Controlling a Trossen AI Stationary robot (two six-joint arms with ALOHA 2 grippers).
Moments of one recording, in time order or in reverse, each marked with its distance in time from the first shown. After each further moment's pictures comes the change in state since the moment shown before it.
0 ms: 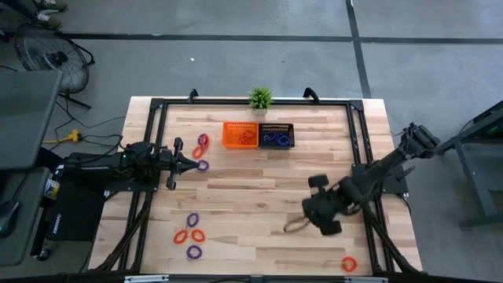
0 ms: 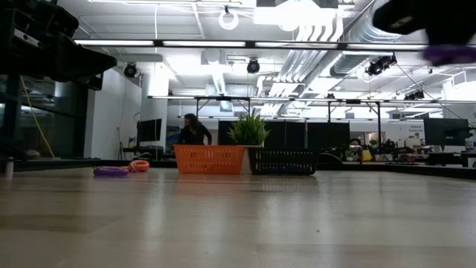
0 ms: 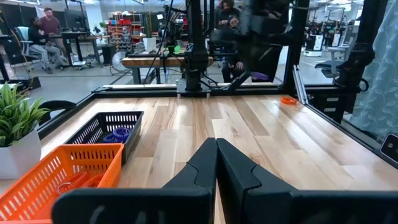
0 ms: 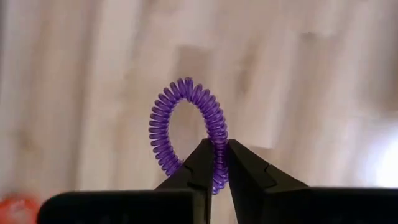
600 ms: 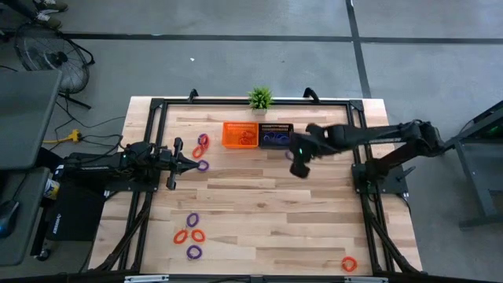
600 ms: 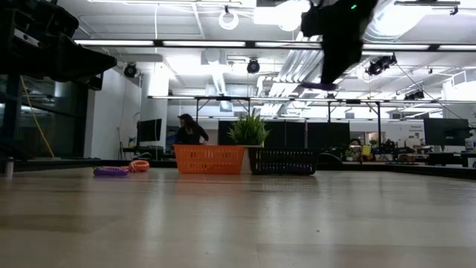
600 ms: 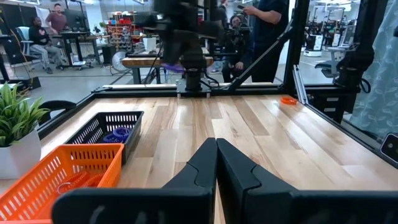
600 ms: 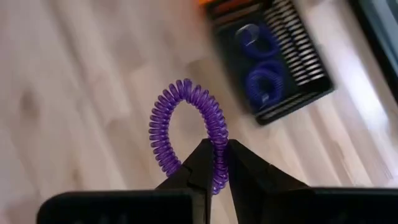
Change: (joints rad) left arm 0.000 0.000 0.000 0.000 0.000 0.000; right arm -0.605 -0.057 0.000 0.133 0.093 -0.037
